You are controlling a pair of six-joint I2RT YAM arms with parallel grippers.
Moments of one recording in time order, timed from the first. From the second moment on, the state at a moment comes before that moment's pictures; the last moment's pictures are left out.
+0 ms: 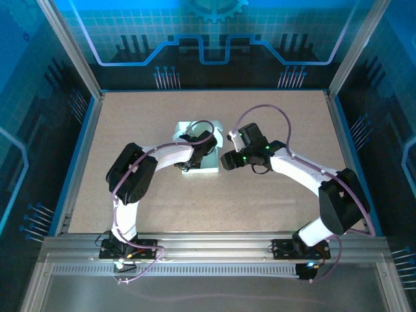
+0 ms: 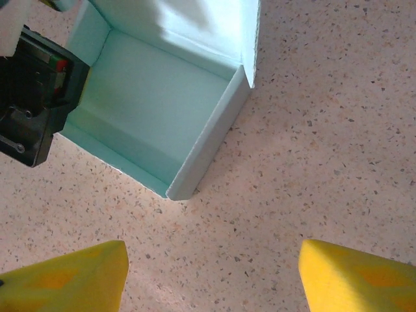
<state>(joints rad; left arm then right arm) -0.61 1.98 1.32 -0.78 -0.52 -0.63 0.55 1.53 1.03 -0.43 -0.16 0.13</state>
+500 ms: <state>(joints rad) -0.60 1.91 1.24 -0.75 -0.47 -0.64 0.55 1.53 1.03 -0.42 -0.17 0.15</state>
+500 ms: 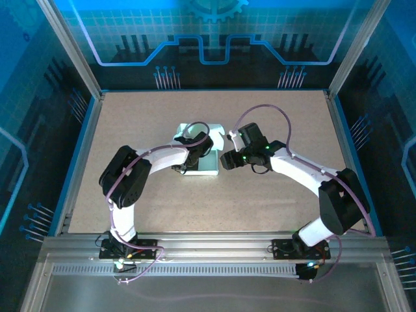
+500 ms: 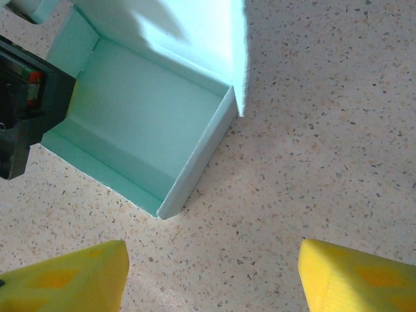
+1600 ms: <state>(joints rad) -0.36 1.29 1.05 -0.55 -0.05 -0.50 0.49 1.61 1.42 -0.61 -0.27 -0.25</state>
